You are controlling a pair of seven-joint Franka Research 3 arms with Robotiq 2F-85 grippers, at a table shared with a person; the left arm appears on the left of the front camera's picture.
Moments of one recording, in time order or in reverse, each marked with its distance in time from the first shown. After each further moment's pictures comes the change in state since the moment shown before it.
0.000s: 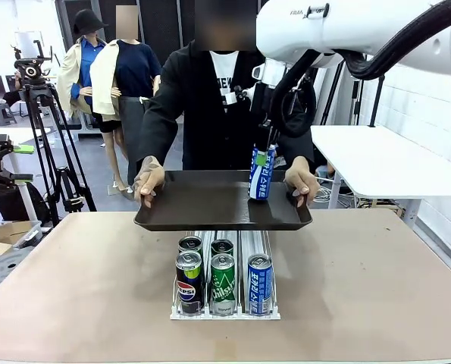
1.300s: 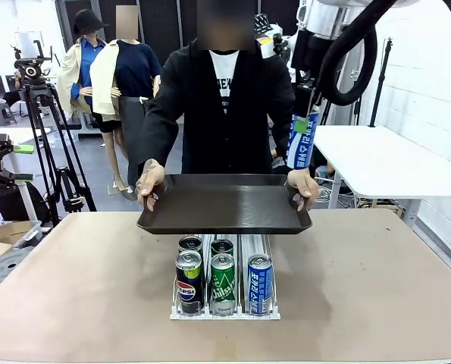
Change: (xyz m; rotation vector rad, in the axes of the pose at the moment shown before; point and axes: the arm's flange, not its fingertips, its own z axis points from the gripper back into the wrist) left arm 0.000 0.000 0.000 0.000 0.000 -0.001; right arm -0.077 0.084 0.110 -0.237 -0.065 -0.126
